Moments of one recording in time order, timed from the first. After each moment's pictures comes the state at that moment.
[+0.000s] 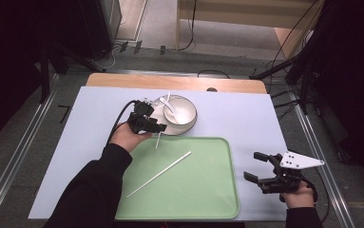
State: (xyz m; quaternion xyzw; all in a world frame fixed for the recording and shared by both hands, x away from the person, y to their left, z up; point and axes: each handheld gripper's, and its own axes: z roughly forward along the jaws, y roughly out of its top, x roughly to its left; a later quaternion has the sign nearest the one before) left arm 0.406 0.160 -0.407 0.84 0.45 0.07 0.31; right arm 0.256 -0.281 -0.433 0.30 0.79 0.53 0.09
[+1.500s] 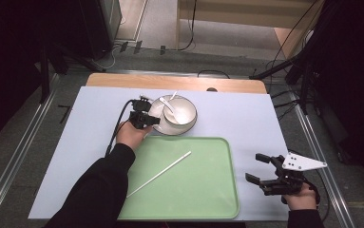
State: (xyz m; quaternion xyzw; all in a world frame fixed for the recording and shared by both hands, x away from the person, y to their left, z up) left arm 0.437 0.168 -0.435 0.78 0.55 0.06 0.30; right arm 0.251 -0.285 -0.433 0.30 0.79 0.53 0.09
